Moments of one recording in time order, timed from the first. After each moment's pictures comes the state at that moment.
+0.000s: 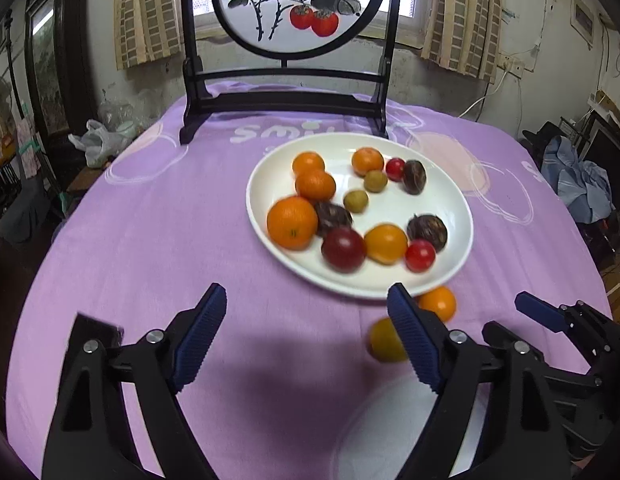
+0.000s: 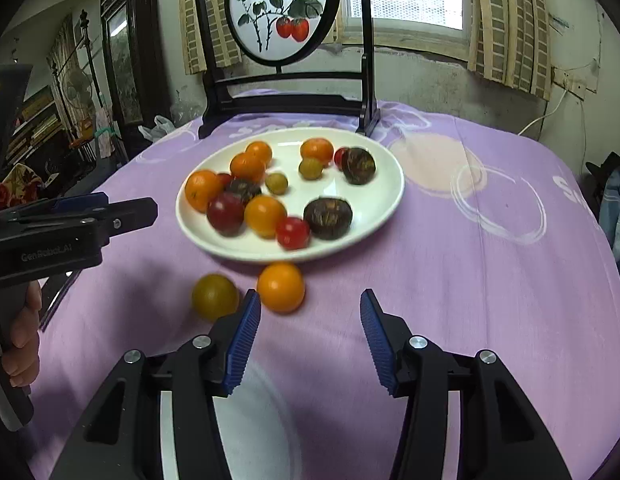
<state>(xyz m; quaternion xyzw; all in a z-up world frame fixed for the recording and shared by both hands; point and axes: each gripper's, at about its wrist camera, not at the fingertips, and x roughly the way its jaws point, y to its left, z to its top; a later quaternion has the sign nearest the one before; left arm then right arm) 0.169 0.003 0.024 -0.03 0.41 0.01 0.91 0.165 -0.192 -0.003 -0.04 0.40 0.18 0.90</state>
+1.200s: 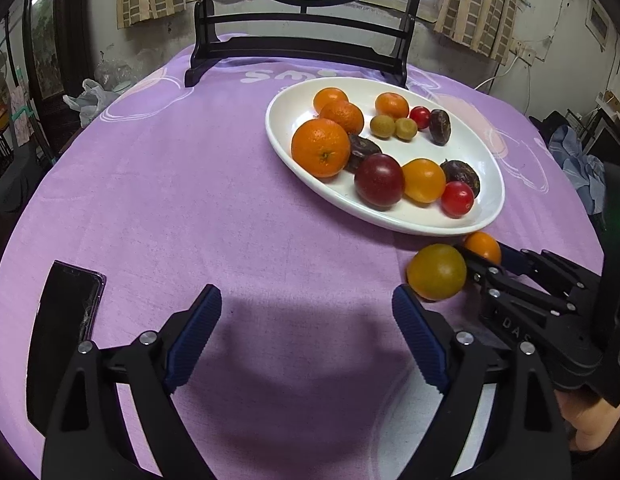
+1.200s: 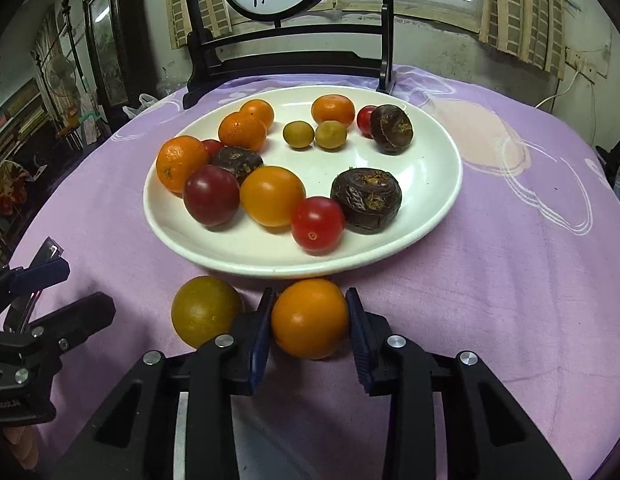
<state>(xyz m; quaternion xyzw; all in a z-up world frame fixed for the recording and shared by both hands) 0.167 0.028 -0.026 -0.05 0.46 0.01 0.89 0.213 -0.148 -0.046 -0.04 0.43 0.16 0.89</state>
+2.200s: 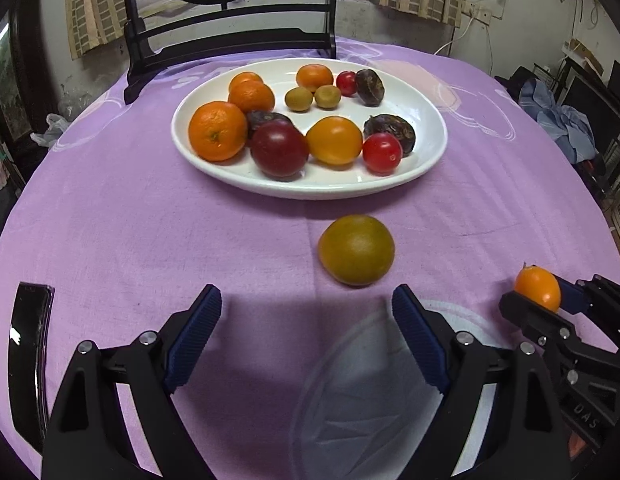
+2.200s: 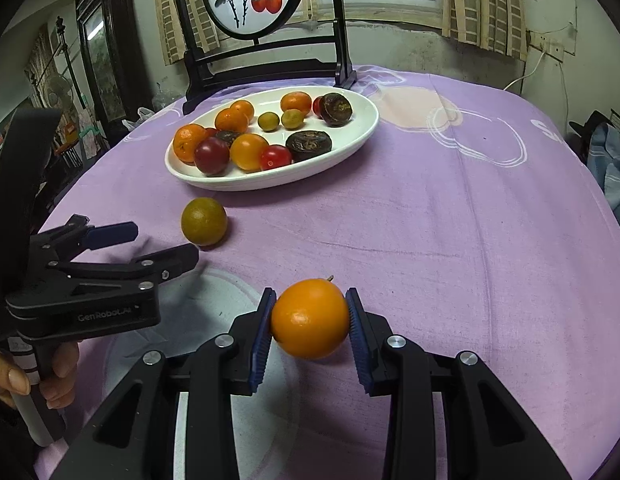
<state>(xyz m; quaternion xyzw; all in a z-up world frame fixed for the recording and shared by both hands) 0.165 -0.037 -0.042 0.02 0.46 -0.04 0.89 0.135 -0.210 -0.032 -0.02 0.43 0.15 0.89</state>
